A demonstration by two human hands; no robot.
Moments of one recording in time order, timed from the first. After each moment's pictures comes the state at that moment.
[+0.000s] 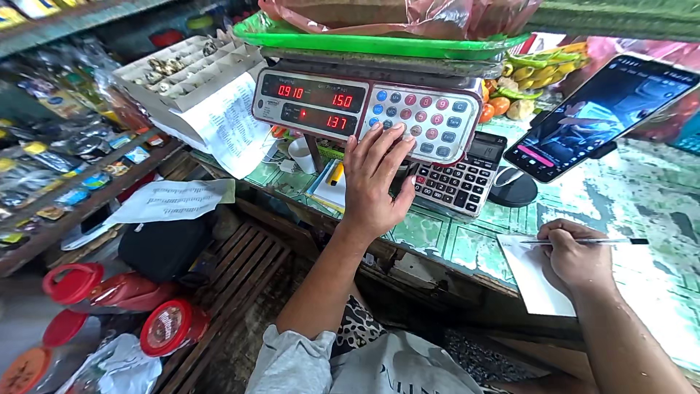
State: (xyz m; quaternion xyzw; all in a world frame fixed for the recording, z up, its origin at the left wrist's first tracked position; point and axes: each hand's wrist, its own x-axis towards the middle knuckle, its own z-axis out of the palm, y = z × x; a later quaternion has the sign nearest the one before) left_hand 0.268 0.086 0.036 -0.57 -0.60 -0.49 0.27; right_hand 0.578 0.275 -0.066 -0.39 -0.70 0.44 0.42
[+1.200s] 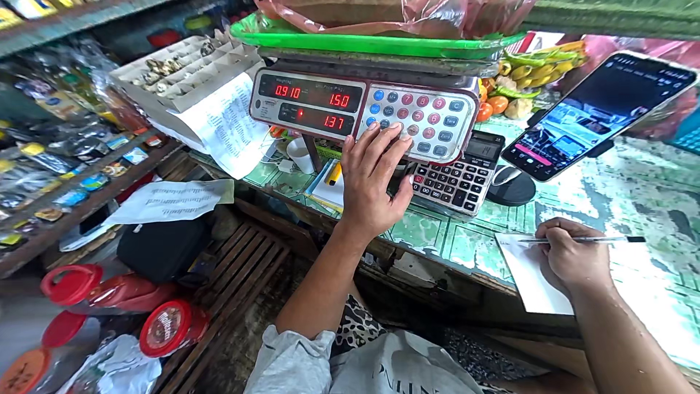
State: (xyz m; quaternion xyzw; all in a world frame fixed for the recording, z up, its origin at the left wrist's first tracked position) left_hand 0.268 0.087 0.035 -0.57 -0.60 -0.49 0.27; right_hand 0.579 0.277 -0.068 -0.39 -0.70 0.44 0.41
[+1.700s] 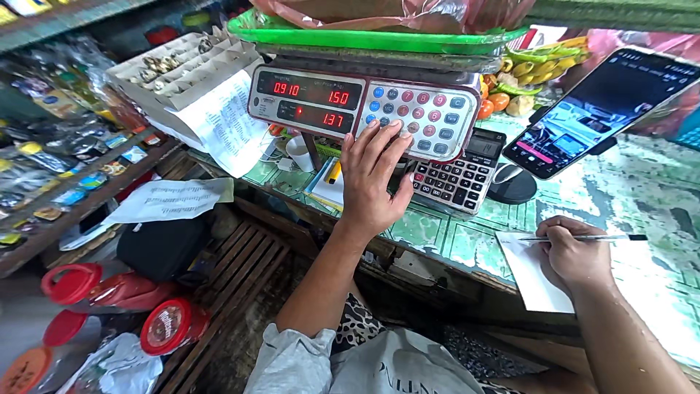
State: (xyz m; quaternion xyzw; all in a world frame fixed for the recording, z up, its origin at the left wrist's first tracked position) left_hand 0.269 0.088 0.035 -0.57 -0.60 -0.49 0.27; right_hand 0.580 0.280 -0.071 -0.38 -0.70 0.43 0.41
